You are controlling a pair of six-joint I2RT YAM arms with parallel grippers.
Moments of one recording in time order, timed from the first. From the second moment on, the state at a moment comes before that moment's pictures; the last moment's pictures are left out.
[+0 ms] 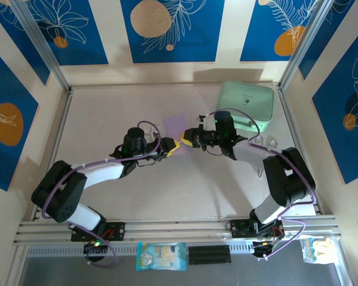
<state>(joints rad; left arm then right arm) -0.59 1.49 0.66 0.51 0.60 -1.26 0.41 1.59 0.82 0.30 -0.85 1.14</state>
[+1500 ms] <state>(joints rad) -0.80 1.92 1.48 -1.08 -0.51 -0.40 0.24 1.22 0.81 -0.39 -0.23 0.79</state>
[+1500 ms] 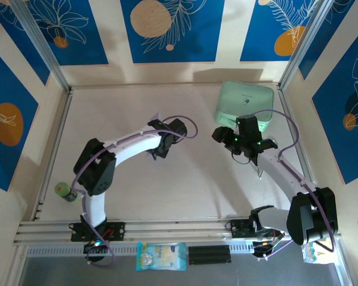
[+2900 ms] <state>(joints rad) -0.36 1.29 0.77 -0.40 0.18 -0.76 0.68 2.02 1.24 -0.19 -0.57 0.85</state>
